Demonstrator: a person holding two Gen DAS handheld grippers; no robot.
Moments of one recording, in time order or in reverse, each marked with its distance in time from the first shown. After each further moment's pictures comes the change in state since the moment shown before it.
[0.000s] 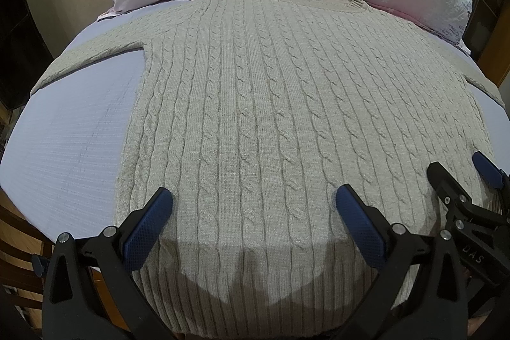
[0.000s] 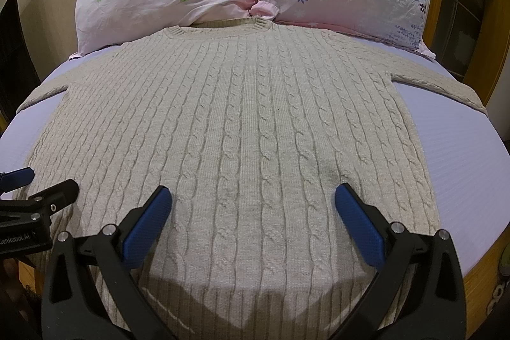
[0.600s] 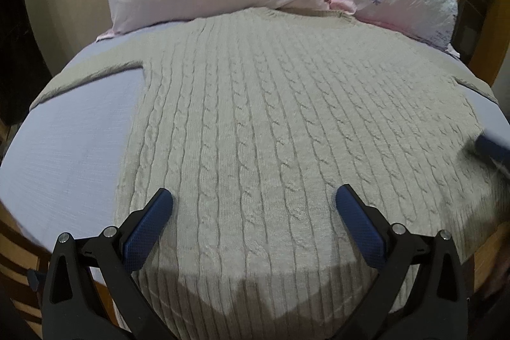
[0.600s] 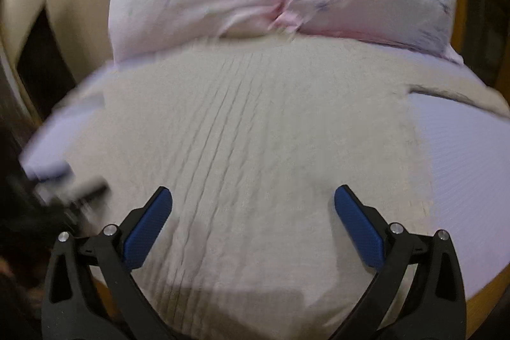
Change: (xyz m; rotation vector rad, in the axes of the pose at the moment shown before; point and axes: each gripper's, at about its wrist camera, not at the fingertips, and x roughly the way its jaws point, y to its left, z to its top) left arm -0.010 0.000 -0.012 0.040 -0.130 -0.019; right arm -0.053 -0.065 0.034 0.101 -0.098 0.205
